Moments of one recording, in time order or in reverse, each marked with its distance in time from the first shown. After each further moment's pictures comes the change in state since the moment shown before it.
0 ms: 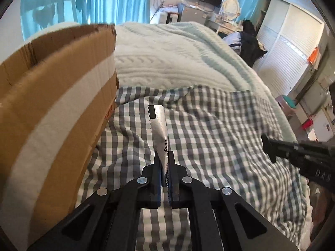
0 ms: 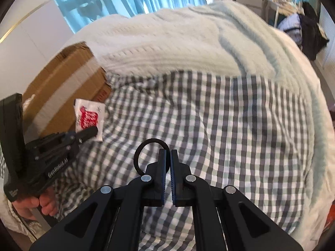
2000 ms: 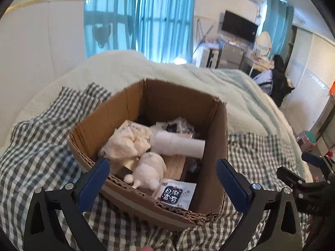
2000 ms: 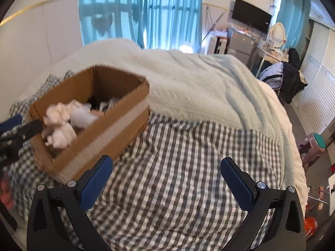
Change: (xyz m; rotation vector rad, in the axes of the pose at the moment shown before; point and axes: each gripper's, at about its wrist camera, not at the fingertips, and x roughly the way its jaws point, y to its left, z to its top) left arm -0.164 0.137 -0.002 -0.149 -0.188 0.230; right arm -0.052 0.160 0.007 -0.123 -0.189 -0.250
